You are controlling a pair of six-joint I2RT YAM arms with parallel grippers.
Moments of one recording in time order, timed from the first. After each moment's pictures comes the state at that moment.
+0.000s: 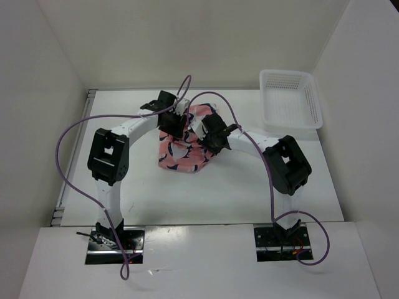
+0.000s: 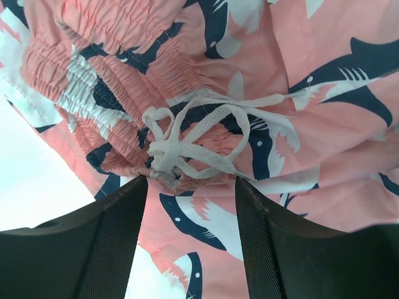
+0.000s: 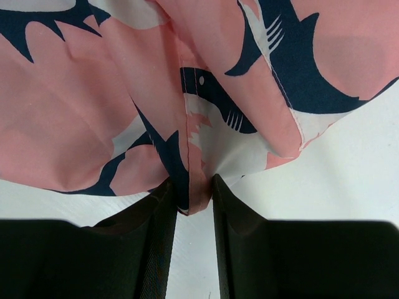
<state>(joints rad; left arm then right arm) -0.35 2.04 1.61 -0.56 0.16 0.07 0.62 1.90 1.30 -0.39 0.02 -0.43</state>
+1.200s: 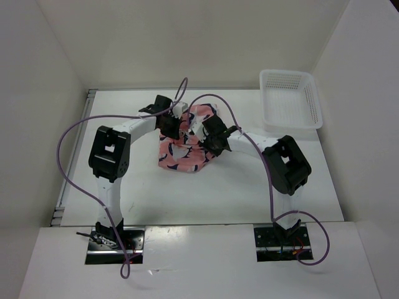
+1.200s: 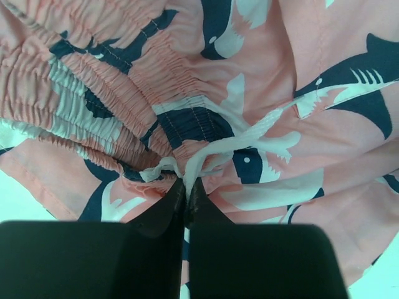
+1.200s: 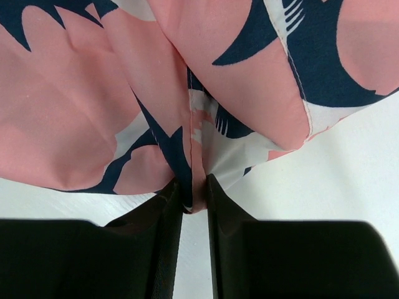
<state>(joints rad) -0.31 2.09 1.55 -0.45 0.29 0.07 0.62 1.90 1.27 -0.37 0.01 -0.43</state>
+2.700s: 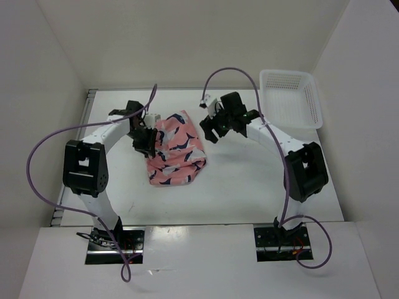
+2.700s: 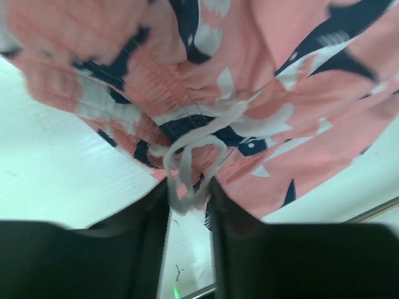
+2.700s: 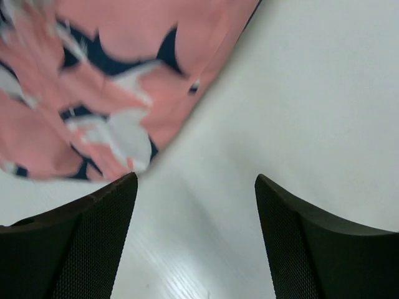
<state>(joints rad) -0.13 1.81 1.33 -0.85 0.32 0.07 0.50 1.75 1.36 -0.42 -0.29 -0.37</state>
